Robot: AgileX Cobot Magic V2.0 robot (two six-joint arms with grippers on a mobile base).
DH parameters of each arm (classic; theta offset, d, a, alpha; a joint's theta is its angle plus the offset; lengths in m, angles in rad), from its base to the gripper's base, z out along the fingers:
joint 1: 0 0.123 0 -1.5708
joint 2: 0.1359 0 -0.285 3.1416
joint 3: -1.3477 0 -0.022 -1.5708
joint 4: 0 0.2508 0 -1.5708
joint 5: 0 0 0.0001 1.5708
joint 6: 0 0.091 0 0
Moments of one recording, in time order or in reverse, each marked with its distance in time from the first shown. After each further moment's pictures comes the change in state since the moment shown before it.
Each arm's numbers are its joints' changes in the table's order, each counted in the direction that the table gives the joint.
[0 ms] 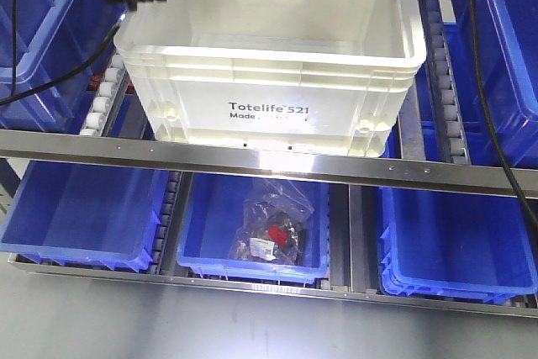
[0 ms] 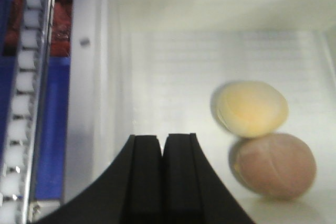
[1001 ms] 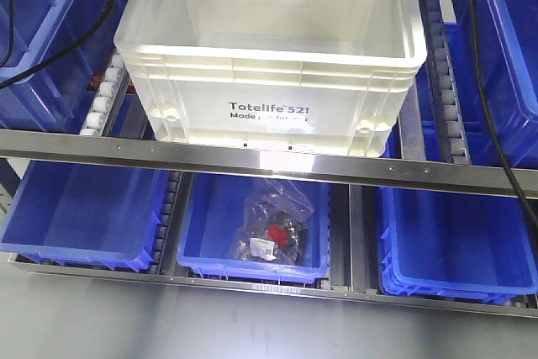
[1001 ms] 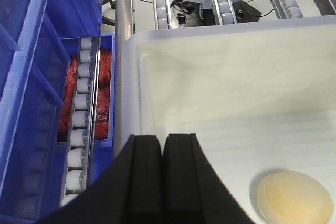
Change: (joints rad) left arm 0.008 0.135 0.305 0.195 -0.035 0.003; right arm 0.000 0.000 0.000 0.000 0.000 0.000
